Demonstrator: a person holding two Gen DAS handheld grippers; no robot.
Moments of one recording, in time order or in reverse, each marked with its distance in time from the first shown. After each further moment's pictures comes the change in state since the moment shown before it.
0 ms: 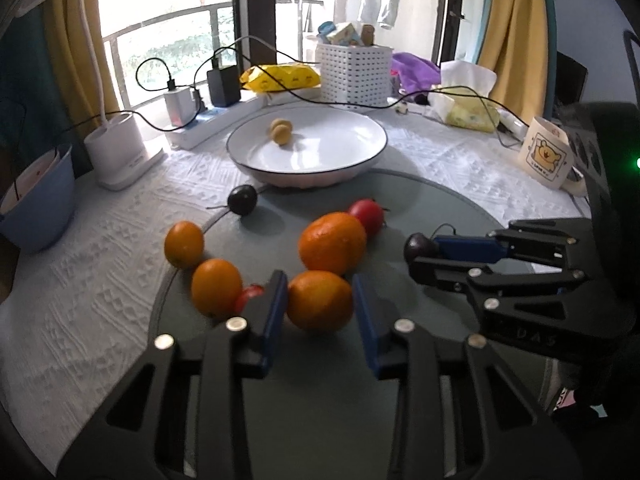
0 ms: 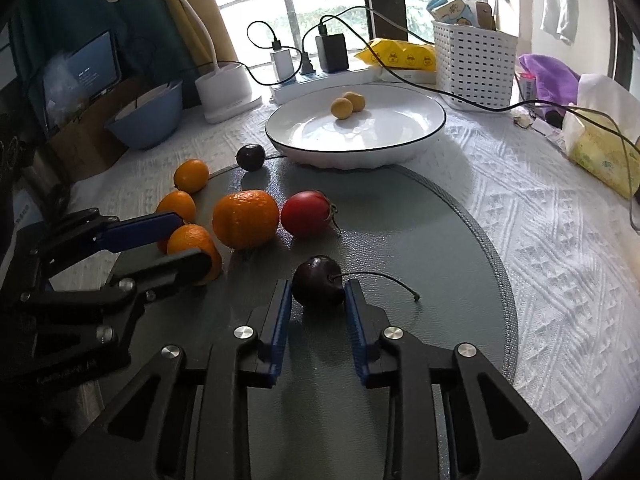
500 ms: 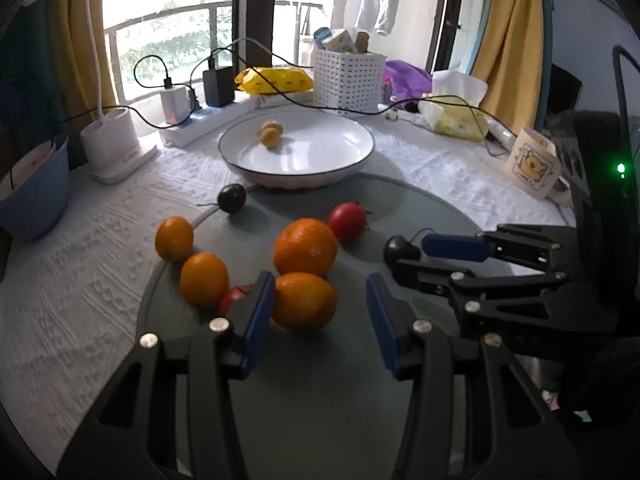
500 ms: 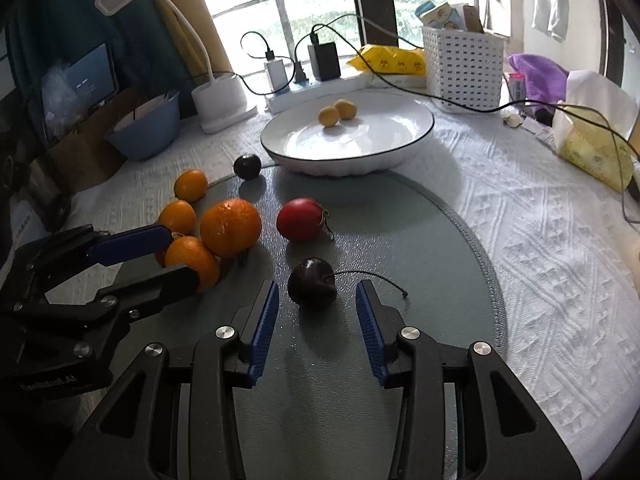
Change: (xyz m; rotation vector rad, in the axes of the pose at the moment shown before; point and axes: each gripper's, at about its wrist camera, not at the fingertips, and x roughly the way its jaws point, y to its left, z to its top) left arm -0.009 -0.004 -0.001 -0.023 -0.013 -0.027; right arm -0.005 -0.003 -0.001 0.023 -0.009 -0.003
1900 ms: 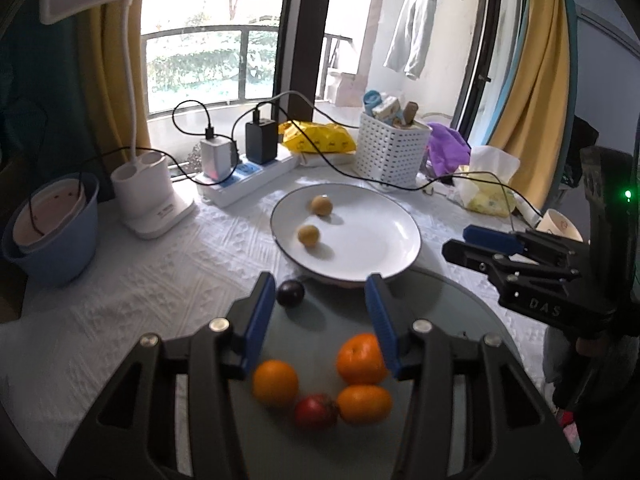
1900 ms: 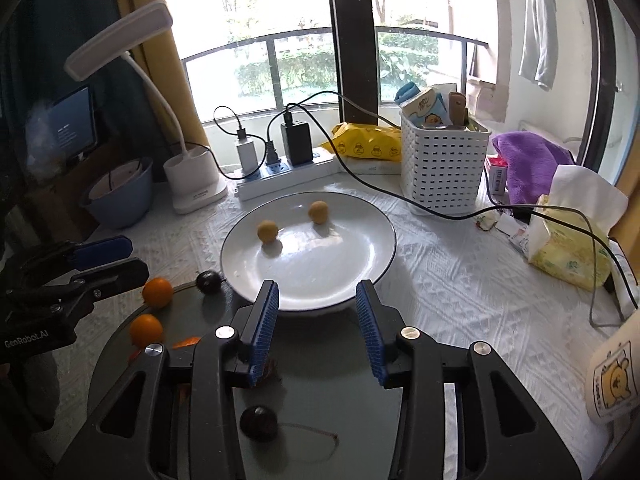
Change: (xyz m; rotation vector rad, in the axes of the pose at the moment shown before) left arm -0.015 0.052 0.062 -0.103 -0.119 0.017; right arm -0.017 -0.020 0.077 -0.038 -0.174 -0.081
